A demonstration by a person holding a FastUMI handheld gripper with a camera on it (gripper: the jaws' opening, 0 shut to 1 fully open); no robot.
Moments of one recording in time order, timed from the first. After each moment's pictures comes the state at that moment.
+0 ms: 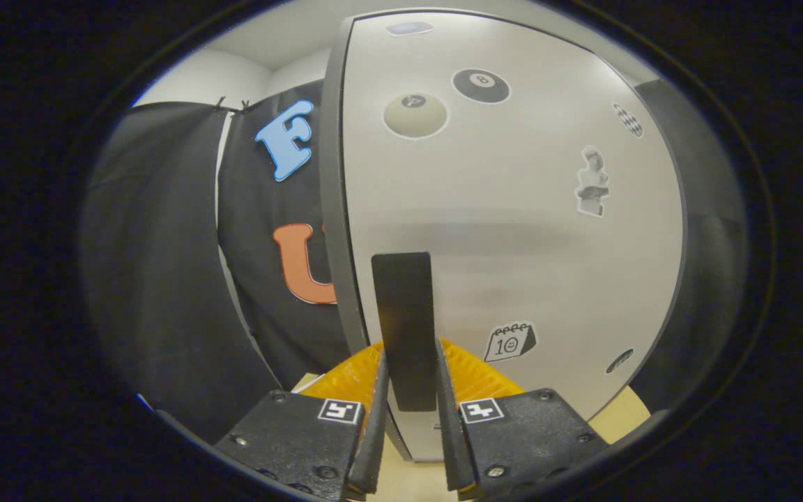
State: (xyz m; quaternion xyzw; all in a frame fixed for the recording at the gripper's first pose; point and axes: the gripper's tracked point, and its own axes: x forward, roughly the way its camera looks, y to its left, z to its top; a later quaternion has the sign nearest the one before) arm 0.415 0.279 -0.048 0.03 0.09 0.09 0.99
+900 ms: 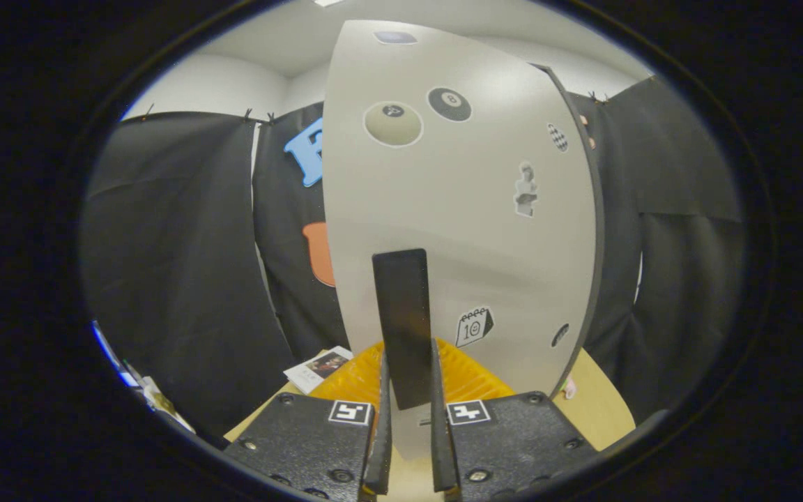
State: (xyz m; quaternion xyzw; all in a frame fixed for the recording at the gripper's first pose) arm 0.262 0.205 -0.045 0.03 0.08 0.12 0.99
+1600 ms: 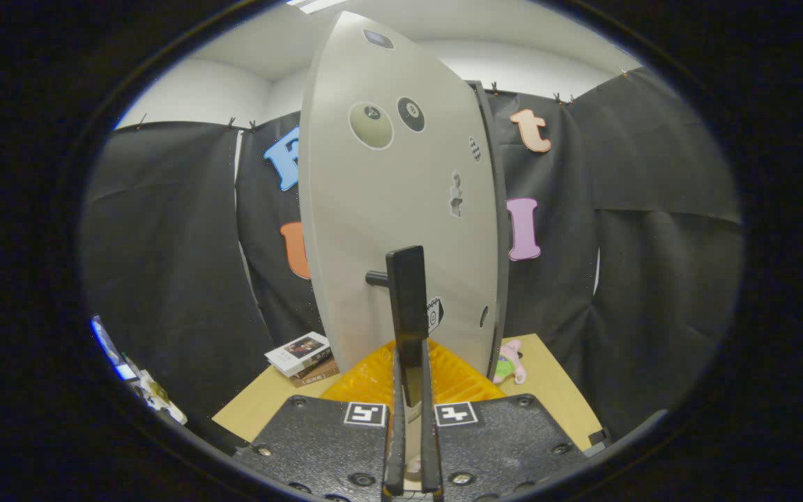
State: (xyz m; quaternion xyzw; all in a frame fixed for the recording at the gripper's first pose) arm 0.187 0.091 -0.050 0.02 0.09 0.07 0.99
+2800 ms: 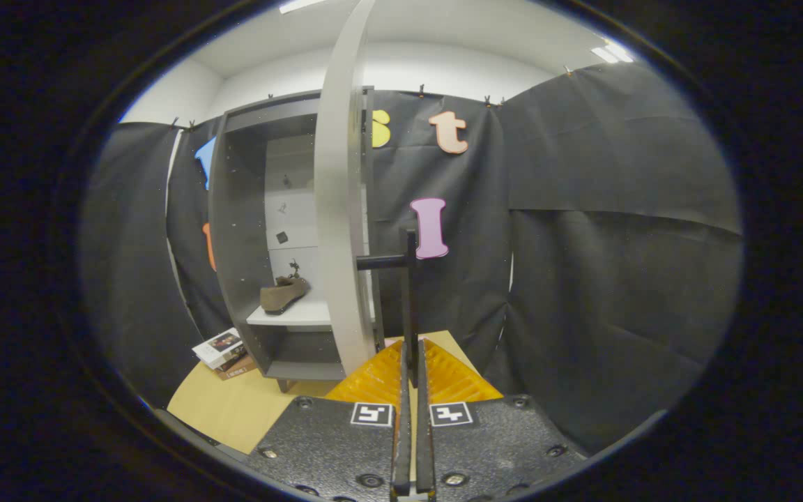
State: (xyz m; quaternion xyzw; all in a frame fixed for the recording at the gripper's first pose) arm 0.159 -0.076 -0.054 0.04 0.08 -0.07 0.99
